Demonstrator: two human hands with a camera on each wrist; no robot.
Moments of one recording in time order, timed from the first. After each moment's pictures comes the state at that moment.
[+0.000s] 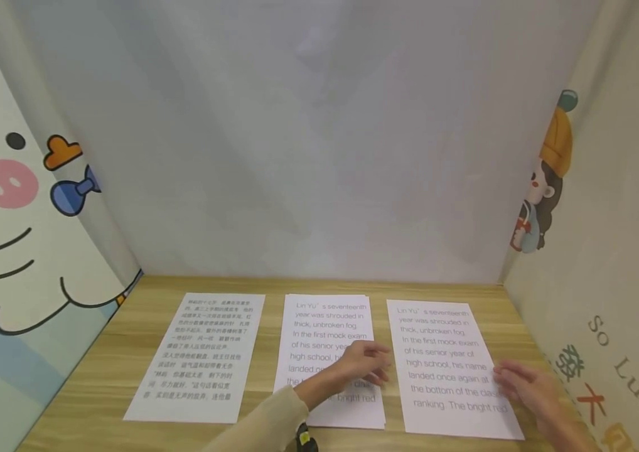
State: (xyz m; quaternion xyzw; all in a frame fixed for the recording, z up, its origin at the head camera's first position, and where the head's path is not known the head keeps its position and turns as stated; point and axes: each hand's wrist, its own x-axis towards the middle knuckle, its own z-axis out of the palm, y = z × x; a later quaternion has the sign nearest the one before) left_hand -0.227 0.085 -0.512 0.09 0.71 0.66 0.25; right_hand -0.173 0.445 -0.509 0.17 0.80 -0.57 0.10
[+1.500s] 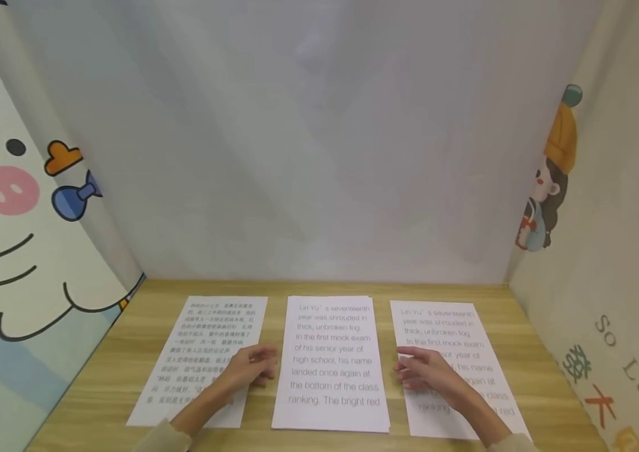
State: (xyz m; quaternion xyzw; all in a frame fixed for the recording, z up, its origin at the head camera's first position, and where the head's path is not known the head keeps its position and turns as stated) left_hand -0.223 -0.121 -0.532 0.00 0.80 0.58 0.16; right_hand -0.217 0.296 -0.517 -0.05 0.74 -0.62 0.24
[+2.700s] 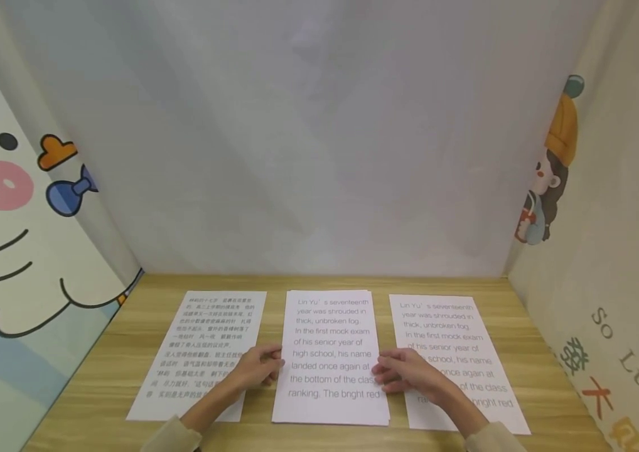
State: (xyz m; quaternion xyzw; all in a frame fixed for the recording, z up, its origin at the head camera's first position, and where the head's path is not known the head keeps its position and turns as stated) left_hand -0.219 -0.100 -0.534 0.02 0.83 0.53 0.16; right_hand -0.213 0.261 -0.518 -0.06 0.71 -0.63 0.31
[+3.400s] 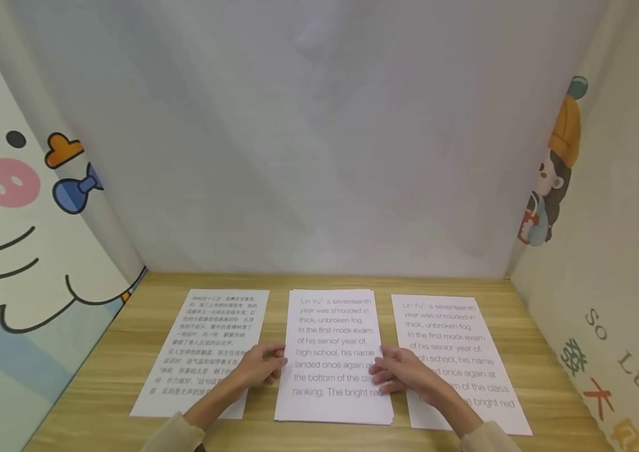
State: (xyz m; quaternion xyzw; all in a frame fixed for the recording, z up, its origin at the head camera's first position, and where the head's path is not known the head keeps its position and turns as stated) left_hand -0.219 -0.099 -0.534 0.01 0.83 0.54 0.16; right_hand -0.212 0.249 -0.520 -0.06 0.72 -0.62 0.29
